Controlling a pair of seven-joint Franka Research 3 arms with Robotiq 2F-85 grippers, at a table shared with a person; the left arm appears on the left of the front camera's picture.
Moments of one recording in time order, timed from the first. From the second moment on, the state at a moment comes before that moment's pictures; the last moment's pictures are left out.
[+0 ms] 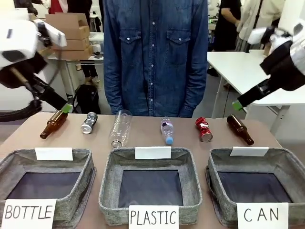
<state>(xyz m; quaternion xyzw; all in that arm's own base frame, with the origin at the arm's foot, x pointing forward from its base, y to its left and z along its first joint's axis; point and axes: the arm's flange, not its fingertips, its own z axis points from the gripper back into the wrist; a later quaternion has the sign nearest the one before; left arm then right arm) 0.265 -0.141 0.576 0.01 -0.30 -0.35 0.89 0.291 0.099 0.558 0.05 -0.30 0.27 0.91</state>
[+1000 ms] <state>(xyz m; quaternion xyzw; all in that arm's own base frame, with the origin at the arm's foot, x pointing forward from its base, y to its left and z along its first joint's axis) 0.286 0.067 0.553 -0.58 -0.25 -0.15 0.76 0.272 -0.045 0.538 0.58 -0.14 0.01 0.81</state>
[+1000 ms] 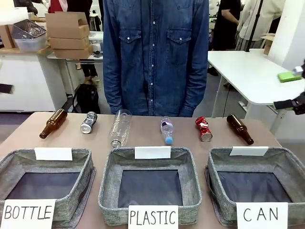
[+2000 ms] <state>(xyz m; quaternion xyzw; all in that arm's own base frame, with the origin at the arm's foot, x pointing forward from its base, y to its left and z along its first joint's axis) 0.278 0.114 0.550 -0.64 -0.28 -0.01 0.72 0.277 -0.070 0.524 0.59 -0.13 -0.10 0.79</state>
